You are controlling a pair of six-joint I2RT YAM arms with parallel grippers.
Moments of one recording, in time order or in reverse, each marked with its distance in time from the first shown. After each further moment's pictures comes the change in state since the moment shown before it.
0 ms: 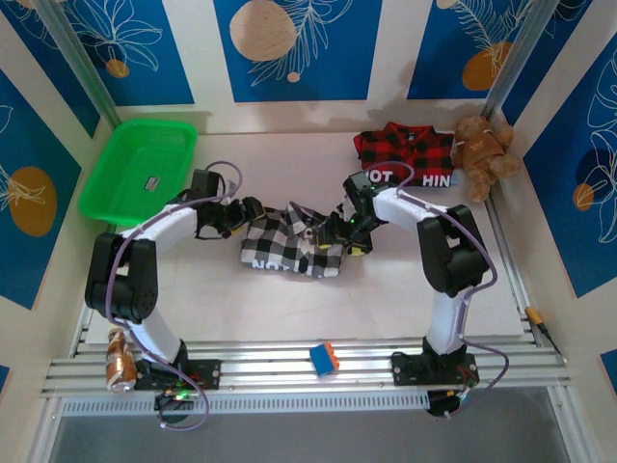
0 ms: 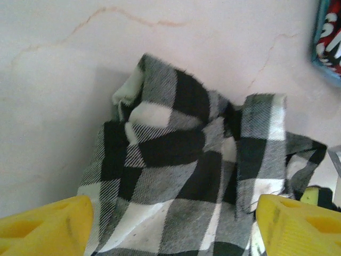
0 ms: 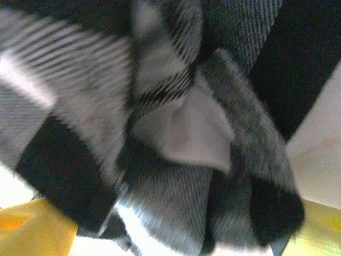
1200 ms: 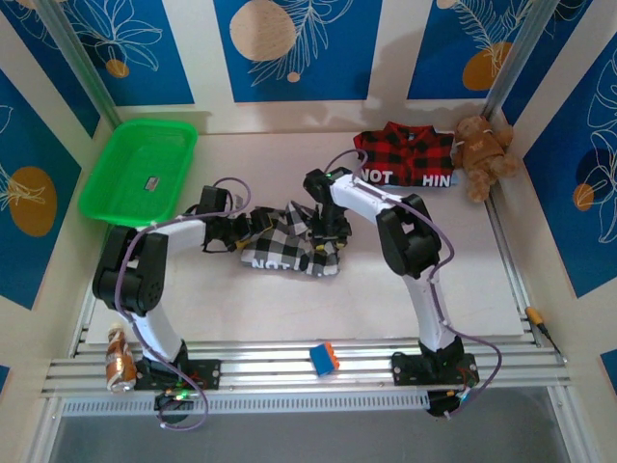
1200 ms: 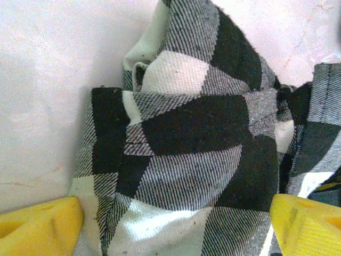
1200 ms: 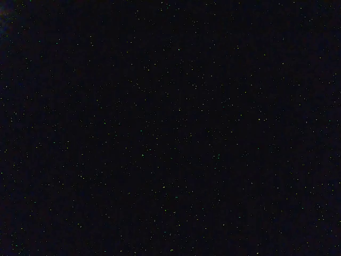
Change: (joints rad) left arm -0.045 0.064 -0.133 0.219 0.008 -0.038; right arm 0.174 0.333 0.498 -0.381 0.312 0.020
